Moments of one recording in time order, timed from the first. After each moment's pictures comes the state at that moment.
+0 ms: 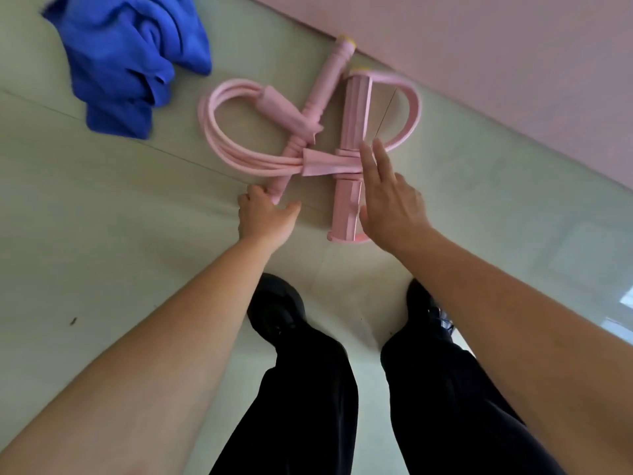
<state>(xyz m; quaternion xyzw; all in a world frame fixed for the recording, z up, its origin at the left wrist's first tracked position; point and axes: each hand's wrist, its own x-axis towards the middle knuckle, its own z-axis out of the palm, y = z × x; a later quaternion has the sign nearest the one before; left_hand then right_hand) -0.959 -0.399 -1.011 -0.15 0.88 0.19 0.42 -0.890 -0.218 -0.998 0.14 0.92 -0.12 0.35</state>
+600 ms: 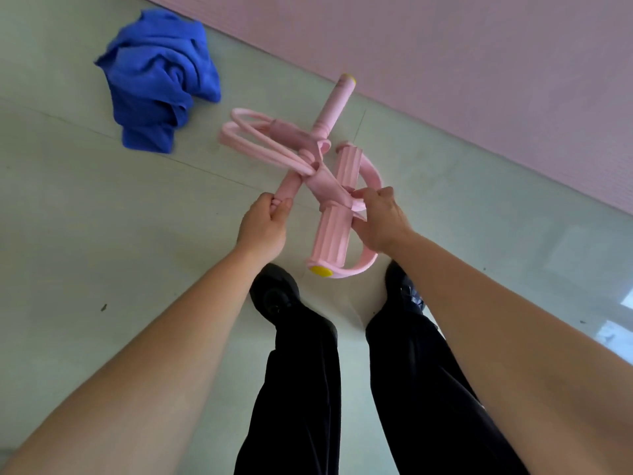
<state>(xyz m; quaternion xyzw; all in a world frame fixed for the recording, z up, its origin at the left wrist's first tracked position) -0.940 -0.397 -0.926 -0.09 0.85 0.31 0.41 -0.868 -0.203 -0.933 0.28 0.81 -0.33 0.40</state>
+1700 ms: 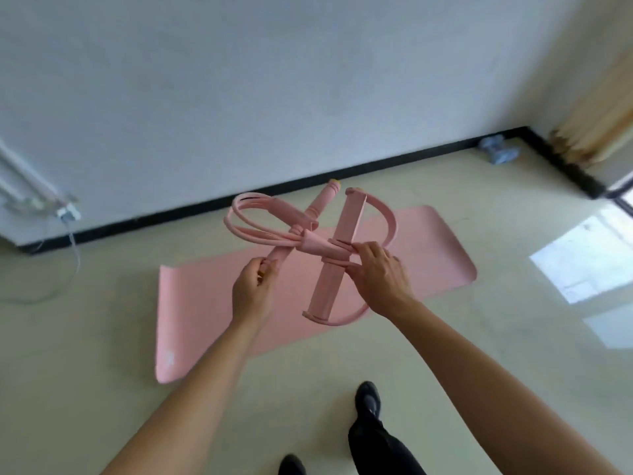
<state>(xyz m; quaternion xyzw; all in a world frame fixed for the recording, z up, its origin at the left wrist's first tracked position) -0.962 -0.218 -0.206 0.31 0.80 0.46 0.24 -0.767 -0.089 -0.184 0.45 0.88 -0.15 -0.06</state>
